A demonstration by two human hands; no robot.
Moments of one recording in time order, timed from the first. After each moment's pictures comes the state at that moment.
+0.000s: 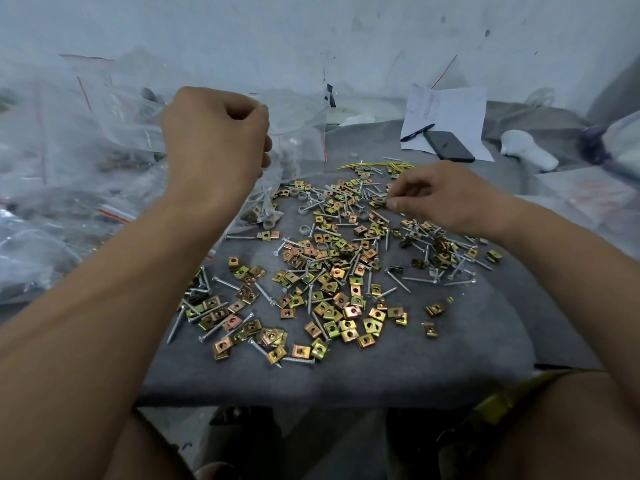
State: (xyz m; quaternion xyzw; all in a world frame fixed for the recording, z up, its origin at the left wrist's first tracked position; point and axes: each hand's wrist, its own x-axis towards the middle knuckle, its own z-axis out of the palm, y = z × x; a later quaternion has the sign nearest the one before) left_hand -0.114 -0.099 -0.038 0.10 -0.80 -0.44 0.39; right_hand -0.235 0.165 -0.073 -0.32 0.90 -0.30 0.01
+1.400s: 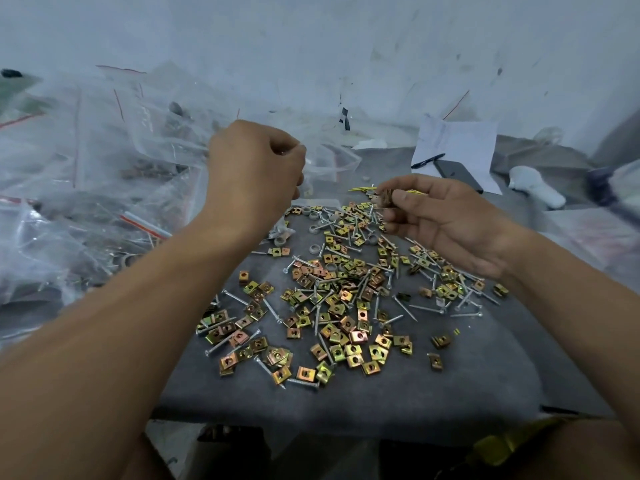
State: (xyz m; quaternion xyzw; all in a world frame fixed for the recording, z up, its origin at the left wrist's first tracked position) left_hand -0.119 -0.097 -0.046 0.08 -0.83 -0.43 0.35; right_hand -0.218 0.146 -0.068 -0.26 0.62 -0.70 0.24
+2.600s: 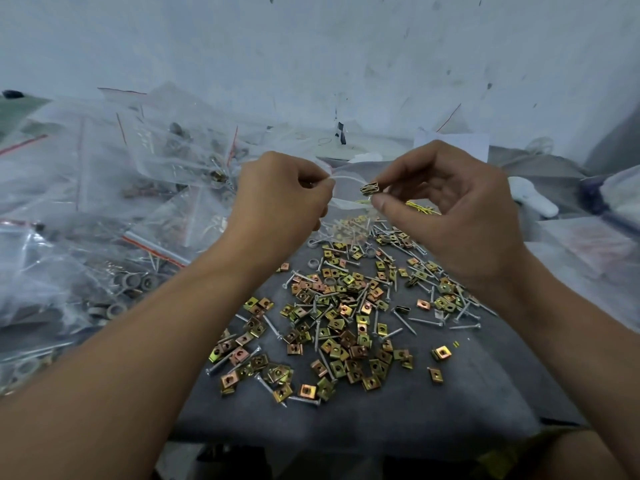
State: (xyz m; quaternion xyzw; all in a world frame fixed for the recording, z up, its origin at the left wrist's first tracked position) left_hand -0.121 -0.079 -0.048 0.03 -0.84 -0.44 0.31; right_hand -0.161 0.129 -0.038 -0.43 0.71 -0.52 -0.18
